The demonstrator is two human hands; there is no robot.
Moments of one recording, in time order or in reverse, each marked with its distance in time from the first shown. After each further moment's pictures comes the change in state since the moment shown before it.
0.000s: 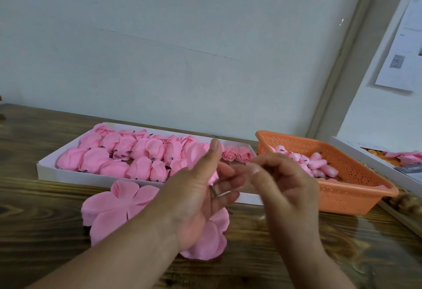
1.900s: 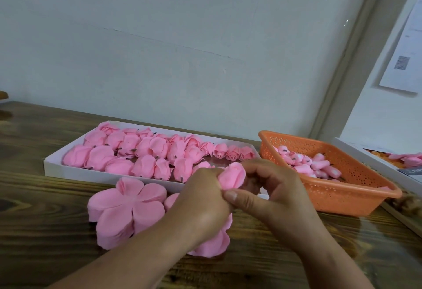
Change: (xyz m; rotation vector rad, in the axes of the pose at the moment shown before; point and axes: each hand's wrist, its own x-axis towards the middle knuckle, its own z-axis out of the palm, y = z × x) left_hand 0.024 -0.006 -0.002 1.170 -0.064 0.329; right_hand 0.009 -0.013 -0.009 -0.107 -0.466 0.144
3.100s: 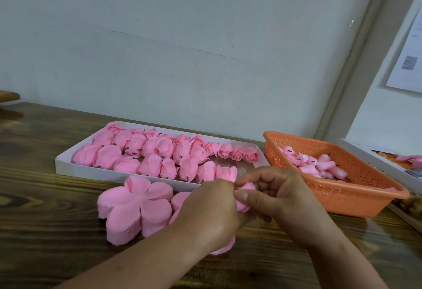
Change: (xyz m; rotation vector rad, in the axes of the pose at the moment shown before) left_hand 0.005 -0.013 0.010 0.324 -0.222 0.097; right_hand -0.001 0.008 -0.004 0.327 -0.135 0.178
